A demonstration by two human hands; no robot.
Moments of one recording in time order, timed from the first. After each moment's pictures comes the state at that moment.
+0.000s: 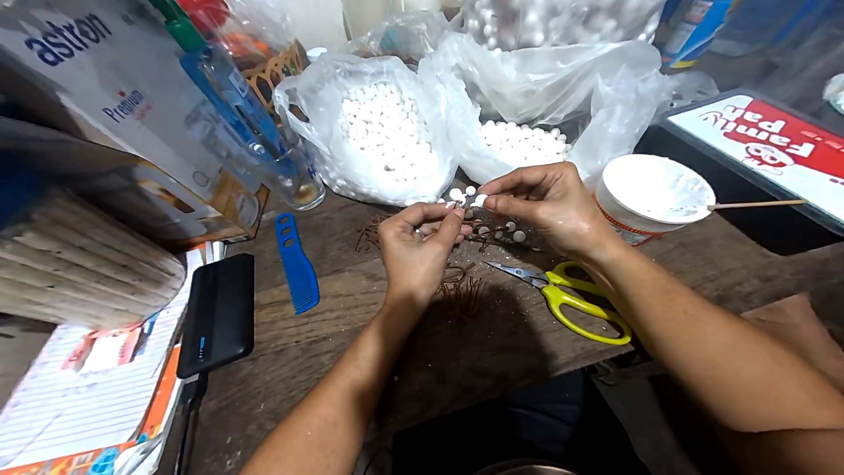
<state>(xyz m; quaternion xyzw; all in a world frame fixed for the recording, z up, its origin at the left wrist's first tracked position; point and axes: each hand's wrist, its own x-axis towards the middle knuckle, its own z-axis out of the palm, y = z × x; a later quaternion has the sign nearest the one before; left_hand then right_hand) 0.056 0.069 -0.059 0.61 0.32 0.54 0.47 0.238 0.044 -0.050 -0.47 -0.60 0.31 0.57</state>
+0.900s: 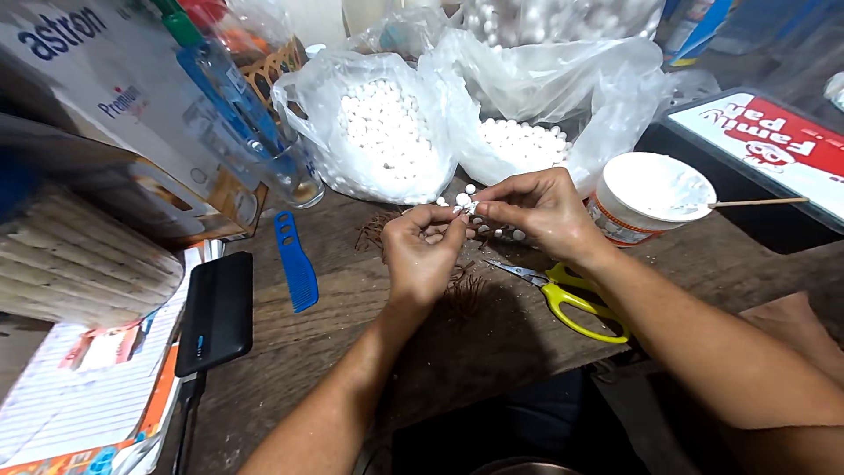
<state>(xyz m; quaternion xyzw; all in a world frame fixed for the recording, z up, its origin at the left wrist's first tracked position) 0.058 0.070 -0.068 0.66 0.29 0.55 0.41 0.232 0.043 -0.056 -0.45 -0.63 0.28 0.56</state>
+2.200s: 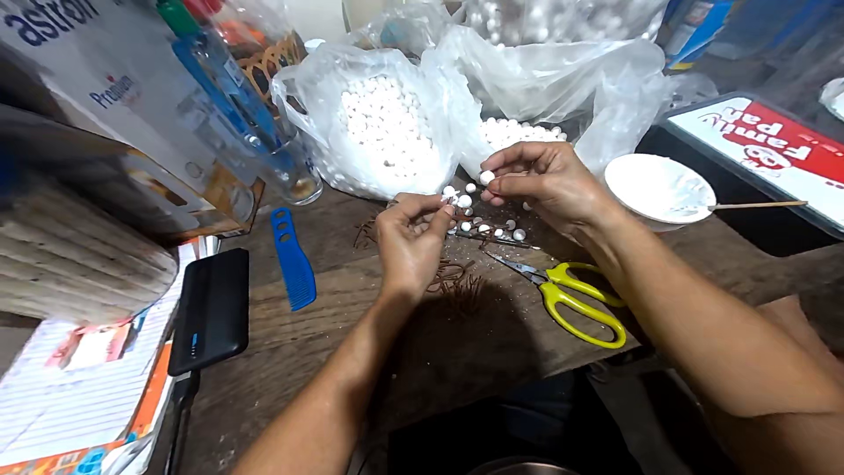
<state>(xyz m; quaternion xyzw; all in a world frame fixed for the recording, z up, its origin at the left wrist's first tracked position) 0.049 0.084 -0.068 0.68 0.32 0.53 0.39 0.247 0.064 -0.037 -0.46 -0.53 0.43 0.57</state>
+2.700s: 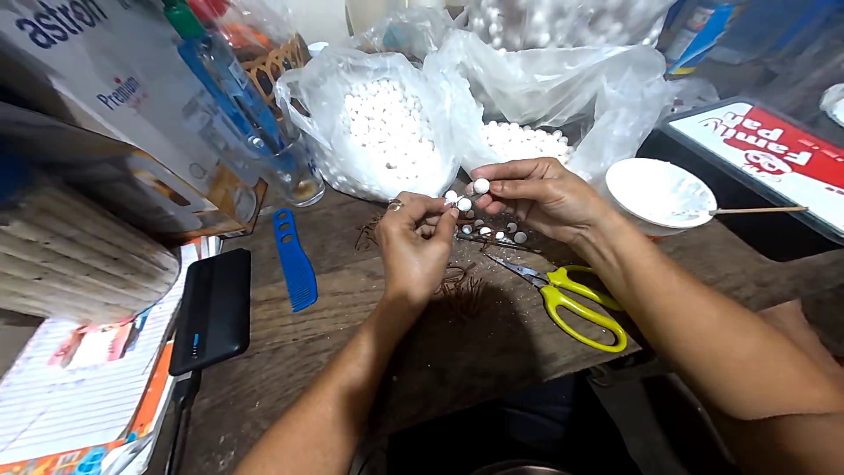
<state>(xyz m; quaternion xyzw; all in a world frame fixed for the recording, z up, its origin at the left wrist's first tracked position) 0.054 0.083 -0.070 0.69 0.31 0.56 0.33 0.248 0.065 -0.041 -0.38 -0.49 0.55 0.56</state>
